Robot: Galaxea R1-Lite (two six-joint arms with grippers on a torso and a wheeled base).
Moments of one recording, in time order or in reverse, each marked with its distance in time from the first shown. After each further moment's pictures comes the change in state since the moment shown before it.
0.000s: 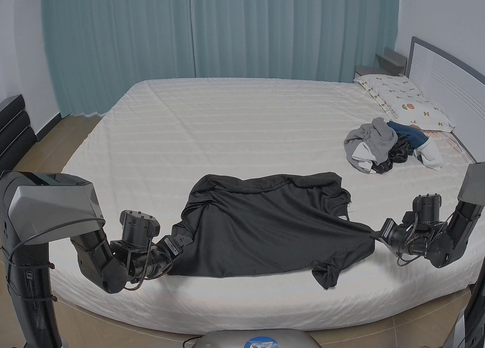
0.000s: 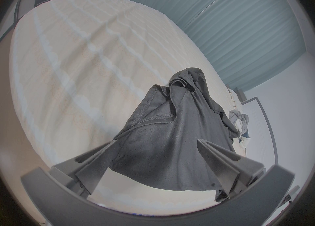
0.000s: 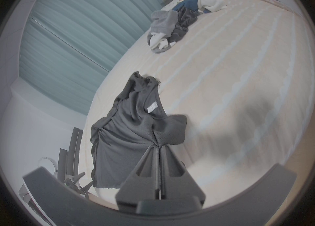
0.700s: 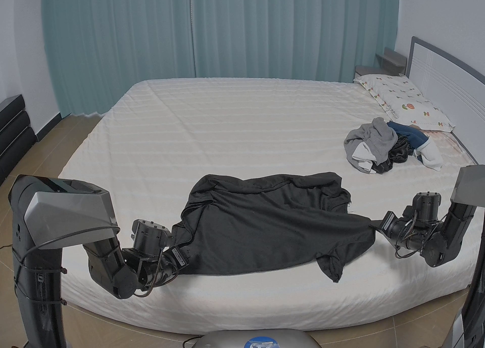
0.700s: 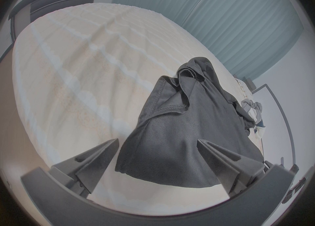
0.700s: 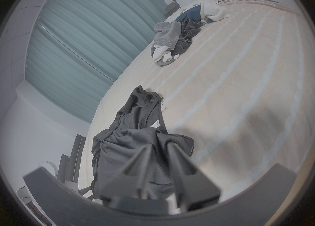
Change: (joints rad) left arm -0.041 0.065 -0.017 0.023 0.107 0.086; right arm -0.036 0.093 -0.049 -0.157 -0.002 0.008
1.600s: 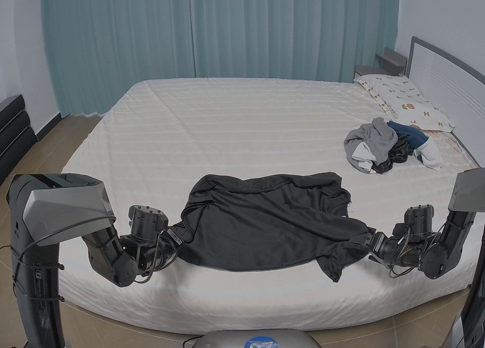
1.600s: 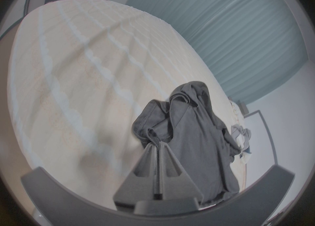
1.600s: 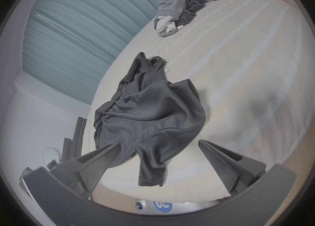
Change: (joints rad) left arm 0.036 0.001 -0.093 -0.018 -0.002 -0.146; right arm 0.098 -0.047 0.119 0.079 0.057 -0.009
